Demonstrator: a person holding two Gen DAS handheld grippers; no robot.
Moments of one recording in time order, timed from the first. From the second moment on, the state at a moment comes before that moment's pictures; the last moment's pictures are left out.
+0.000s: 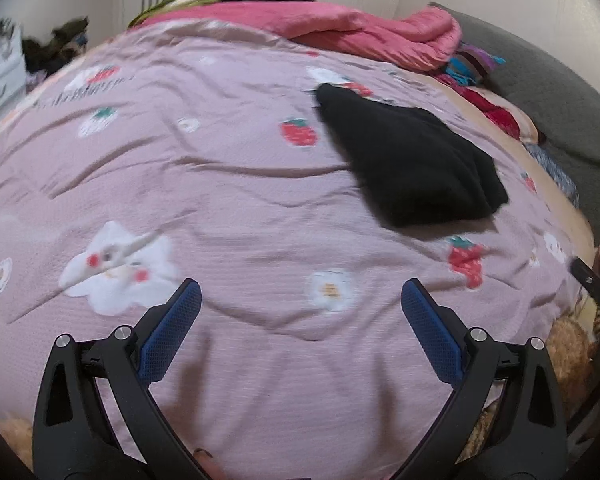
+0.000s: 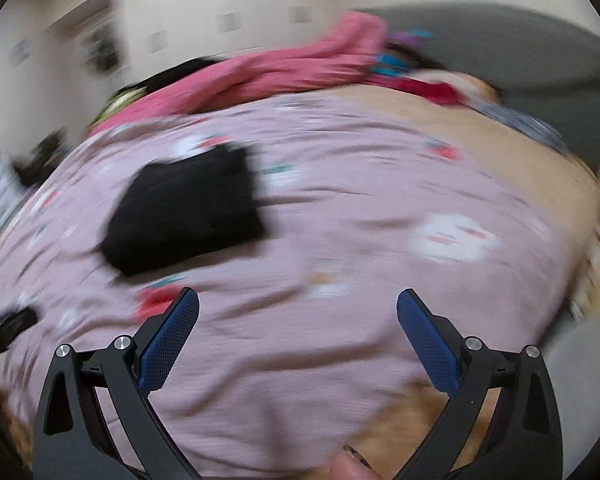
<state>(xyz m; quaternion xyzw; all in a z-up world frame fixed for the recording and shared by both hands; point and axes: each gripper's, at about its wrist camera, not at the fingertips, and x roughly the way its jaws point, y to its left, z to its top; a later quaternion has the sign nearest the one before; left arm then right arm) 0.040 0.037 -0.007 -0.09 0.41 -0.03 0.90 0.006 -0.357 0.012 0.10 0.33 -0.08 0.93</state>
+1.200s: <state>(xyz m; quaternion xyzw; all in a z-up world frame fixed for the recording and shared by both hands) 0.123 0.459 -0.042 -0.14 0.43 0.37 0.81 -0.132 -0.700 -0.090 0.29 0.34 -0.59 0.67</state>
